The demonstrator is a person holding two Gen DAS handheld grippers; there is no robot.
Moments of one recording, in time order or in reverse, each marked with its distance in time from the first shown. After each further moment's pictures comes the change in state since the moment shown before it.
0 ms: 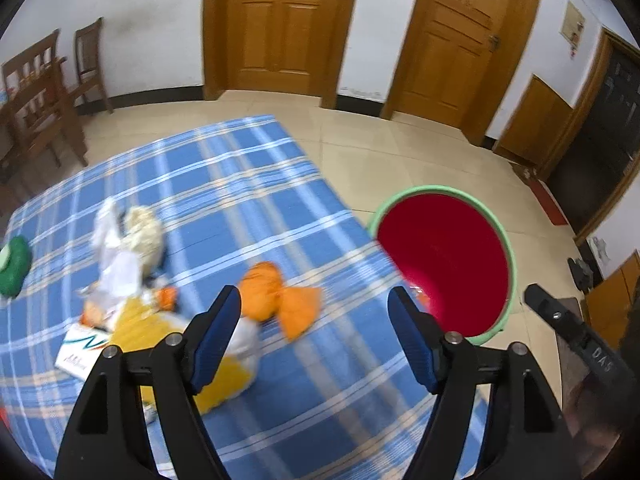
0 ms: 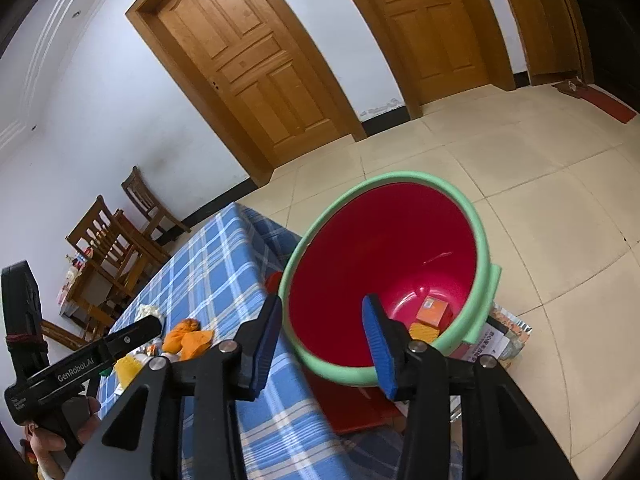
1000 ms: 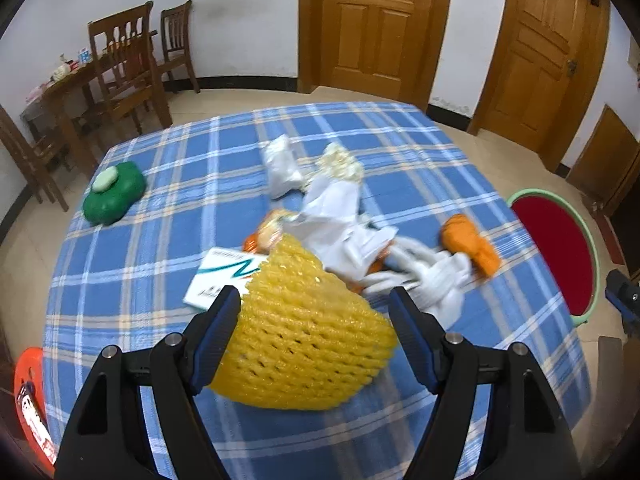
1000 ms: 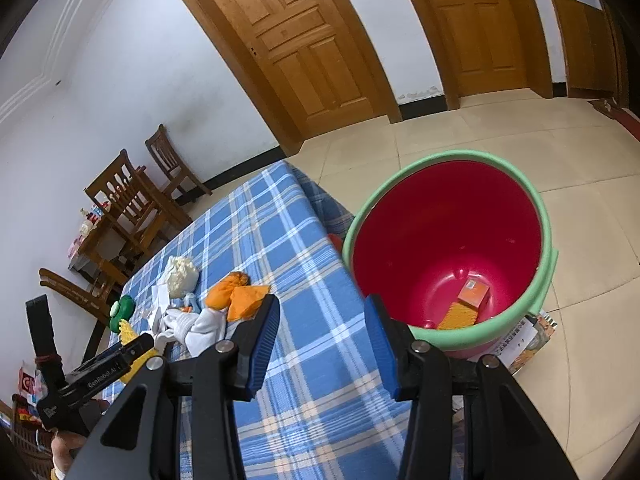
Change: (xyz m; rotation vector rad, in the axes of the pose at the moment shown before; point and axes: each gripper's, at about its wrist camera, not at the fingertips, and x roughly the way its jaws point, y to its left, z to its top) left arm -0.027 0.117 -0.060 -0.143 -0.021 0.249; right arm 0.014 0.064 -0.027 -0.120 0.091 0.054
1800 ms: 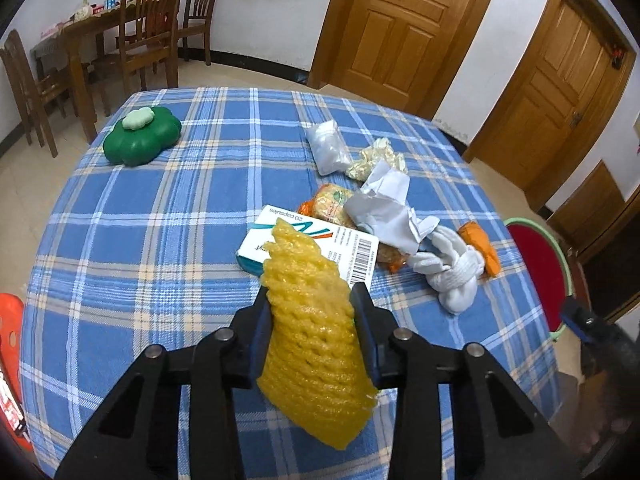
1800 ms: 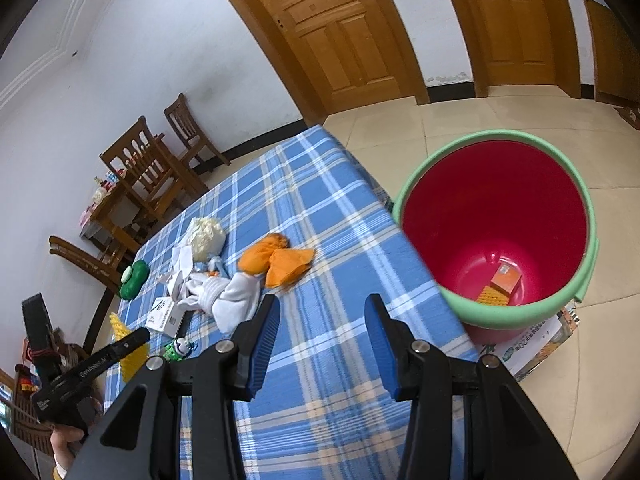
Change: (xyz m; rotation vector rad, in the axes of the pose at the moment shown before) left arm -0.017 0.059 -0.022 -0.183 0.002 -0.125; right arm 0.027 0.039 -0.019 -0.070 0.092 0.054
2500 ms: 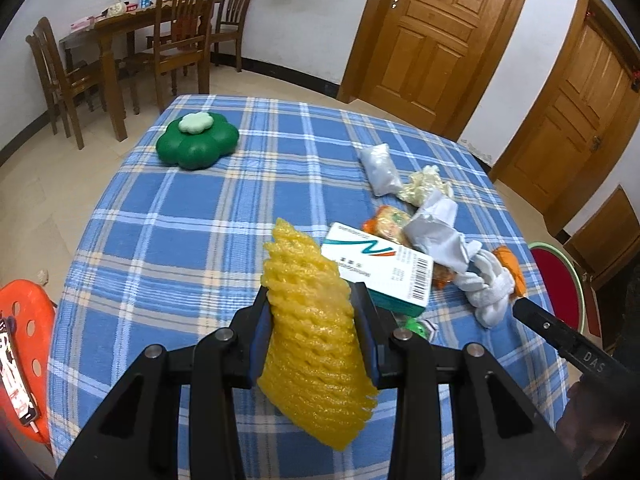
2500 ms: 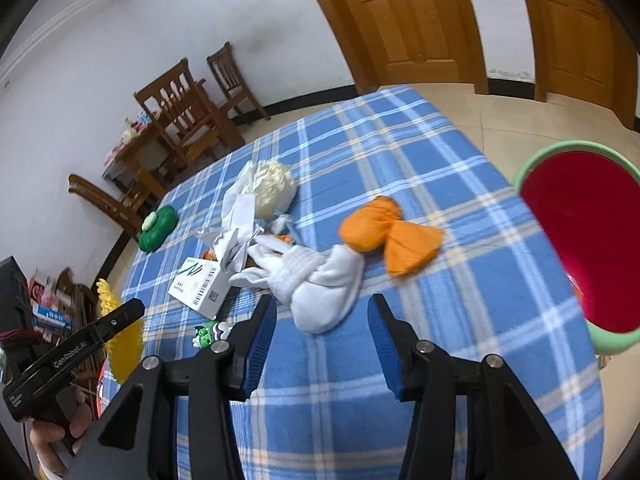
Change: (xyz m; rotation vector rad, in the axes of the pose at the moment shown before) left arm -0.013 0.038 0.003 -0.065 -0.042 0.083; right arm 0.069 0.078 -0.008 -0.170 0.129 0.083
